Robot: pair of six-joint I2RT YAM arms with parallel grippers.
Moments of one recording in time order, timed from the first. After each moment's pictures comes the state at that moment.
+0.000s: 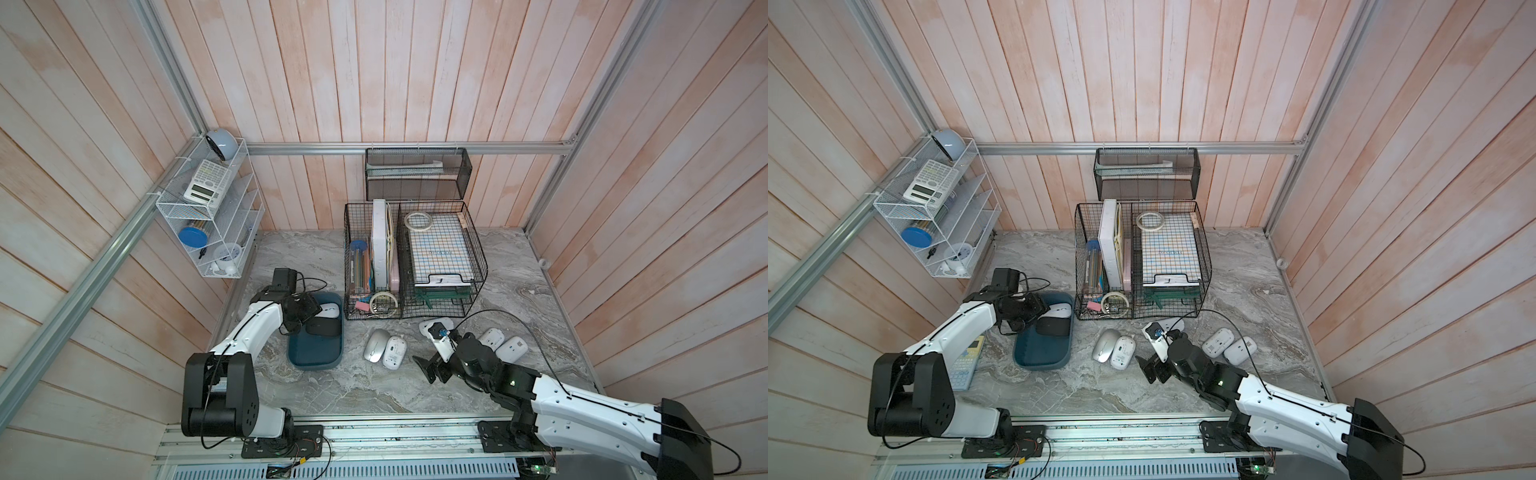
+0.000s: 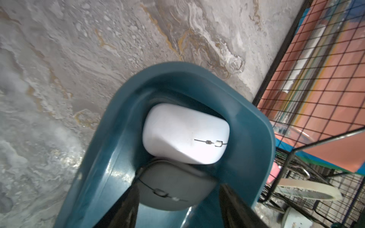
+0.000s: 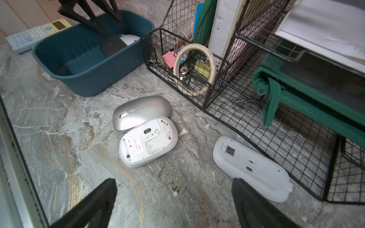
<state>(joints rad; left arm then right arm) -0.02 1.44 0.92 -0.62 0.18 -0.63 1.03 0.89 0.40 -0.06 0.22 0.13</state>
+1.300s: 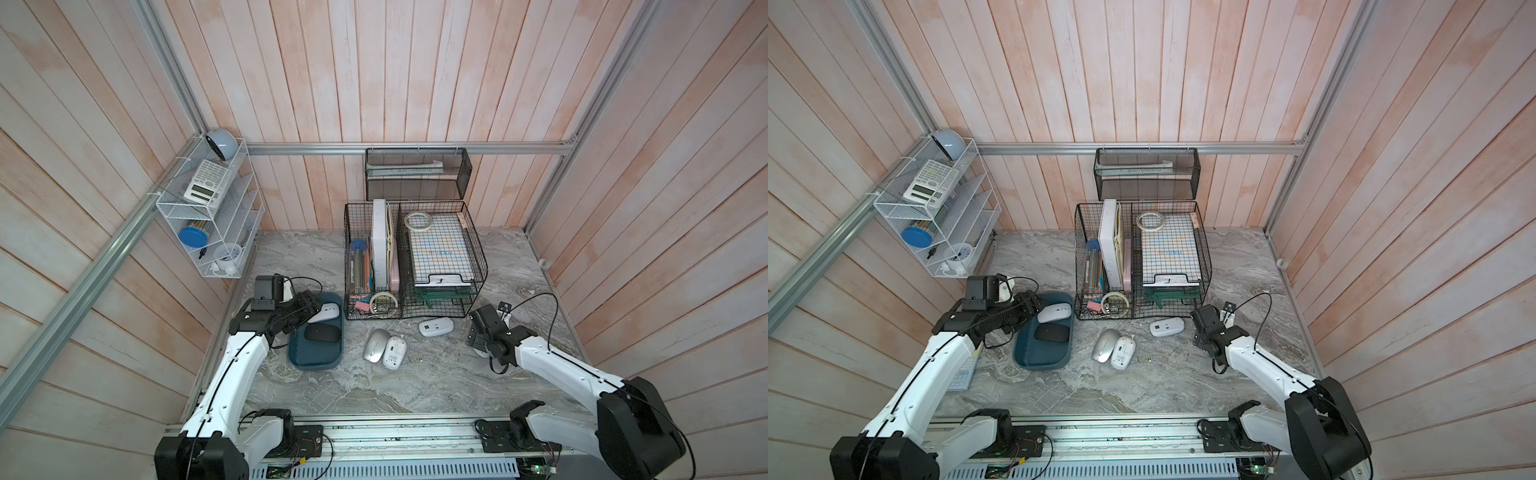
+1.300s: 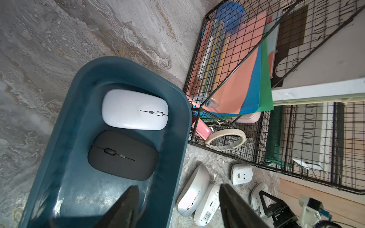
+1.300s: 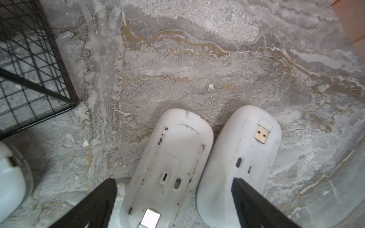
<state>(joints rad) -0.02 1.08 0.86 -0.66 0.36 -0.62 0.44 1.22 0.57 -0.57 0.46 0.78</state>
